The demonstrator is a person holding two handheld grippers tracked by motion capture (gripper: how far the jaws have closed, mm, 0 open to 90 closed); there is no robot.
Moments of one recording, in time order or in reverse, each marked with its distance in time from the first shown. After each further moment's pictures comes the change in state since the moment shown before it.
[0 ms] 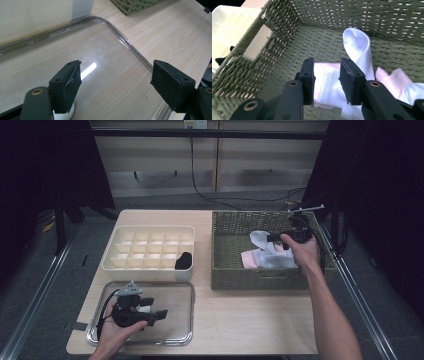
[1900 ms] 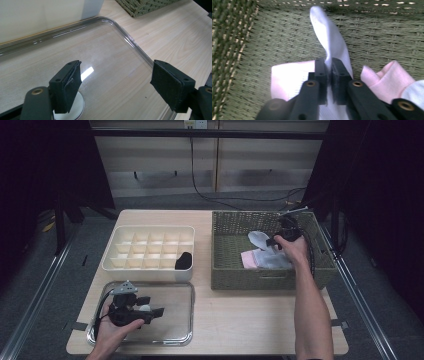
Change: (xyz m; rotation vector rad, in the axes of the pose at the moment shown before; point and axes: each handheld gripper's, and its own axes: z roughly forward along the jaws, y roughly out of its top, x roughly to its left) left arm 0.010 -0.003 -0.003 -0.011 0.011 -0.029; right arm -0.036 0.008 0.063 0.192 -0.100 0.139
